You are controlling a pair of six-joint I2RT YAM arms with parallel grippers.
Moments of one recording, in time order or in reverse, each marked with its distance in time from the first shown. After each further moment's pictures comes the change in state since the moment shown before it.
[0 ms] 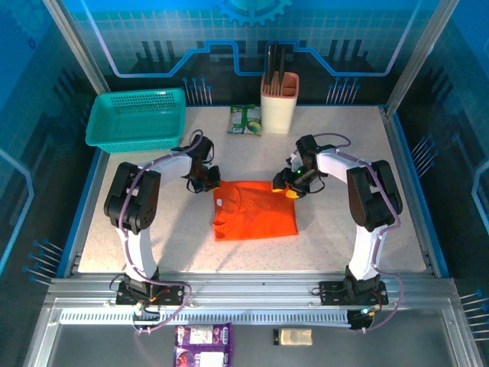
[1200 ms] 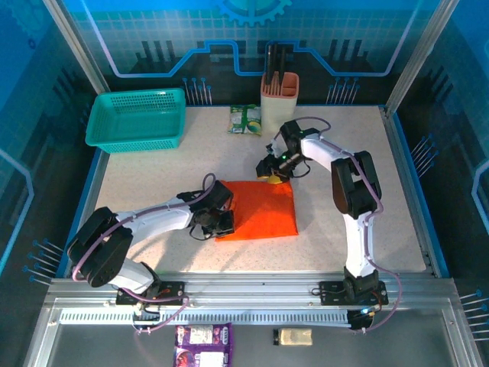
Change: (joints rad) left arm -0.418 -0.471 -0.474 0.073 -0.007 -0.314; right arm 0.063 0.223 0.377 -0.156 -0.133 -0.150
